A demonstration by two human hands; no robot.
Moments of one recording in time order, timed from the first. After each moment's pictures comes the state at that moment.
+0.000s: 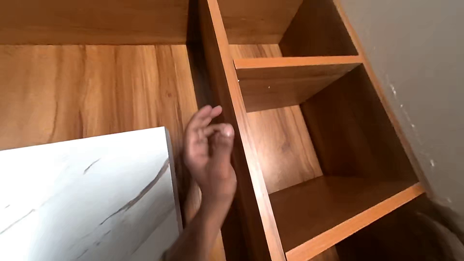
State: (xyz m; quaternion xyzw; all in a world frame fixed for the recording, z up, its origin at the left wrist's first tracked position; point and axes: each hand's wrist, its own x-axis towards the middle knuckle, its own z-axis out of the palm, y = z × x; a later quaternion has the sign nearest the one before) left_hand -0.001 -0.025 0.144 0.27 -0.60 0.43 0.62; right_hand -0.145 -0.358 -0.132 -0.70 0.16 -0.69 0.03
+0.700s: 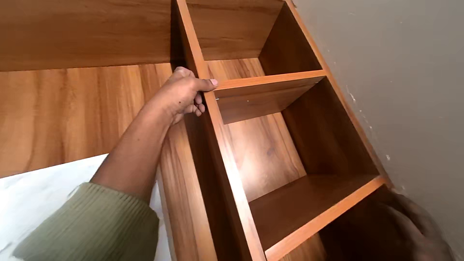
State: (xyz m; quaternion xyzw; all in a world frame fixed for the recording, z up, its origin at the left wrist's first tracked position) left_hand -0.049 -0.005 0.317 0.69 -0.48 0.27 0.47; right_hand -0.134 -0.390 -0.149 -0.66 0.12 -0.74 0.03
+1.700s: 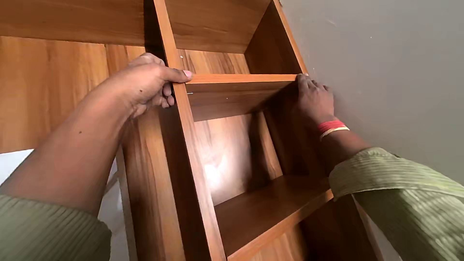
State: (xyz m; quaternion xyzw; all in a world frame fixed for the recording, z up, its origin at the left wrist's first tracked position) left_hand -0.052 -0.010 0.318 0.69 -0.46 0.29 0.48; right_hand -0.147 -0.352 0.214 -0.71 0.24 -0.66 -0.07
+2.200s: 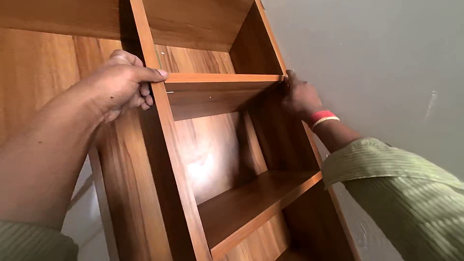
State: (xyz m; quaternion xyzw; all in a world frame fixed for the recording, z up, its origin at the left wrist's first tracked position) left_hand -0.037 -0.008 0.317 0.66 -0.49 0.29 0.49; right_hand -0.182 -0.354 0.218 -0.75 0.24 -0.61 0.05
